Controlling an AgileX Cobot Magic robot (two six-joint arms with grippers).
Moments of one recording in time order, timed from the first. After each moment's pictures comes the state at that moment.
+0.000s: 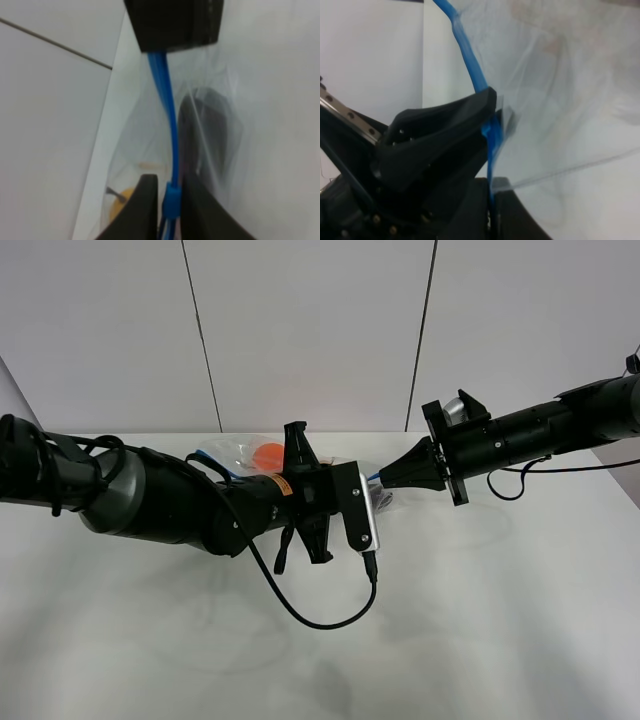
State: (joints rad) left arm -0.74 1.95 -0.99 -0.31 -0.45 1.26; right arm -0.01 1.99 -1.20 1.26 1.20 -0.75
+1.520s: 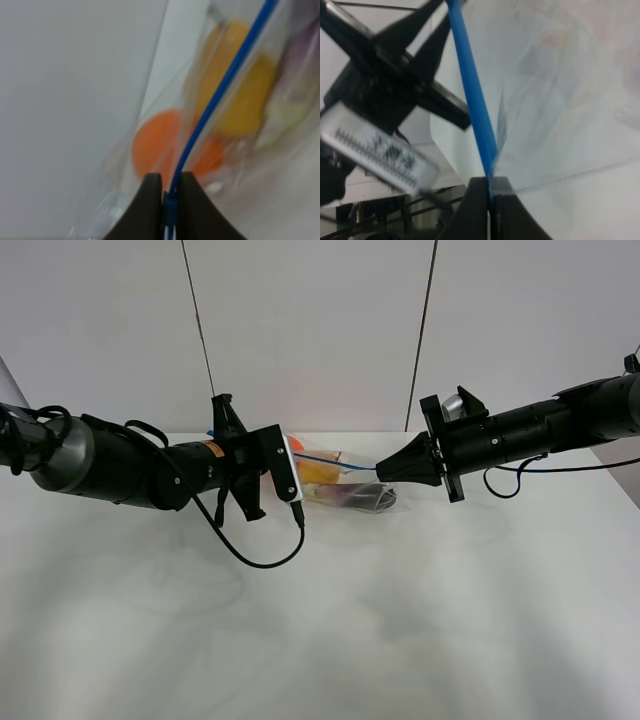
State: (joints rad) left arm -0.44 1.95 -0.99 -0.25 -0.45 1.31; right arm 0.00 1.99 -1.20 1.30 1.19 -0.75
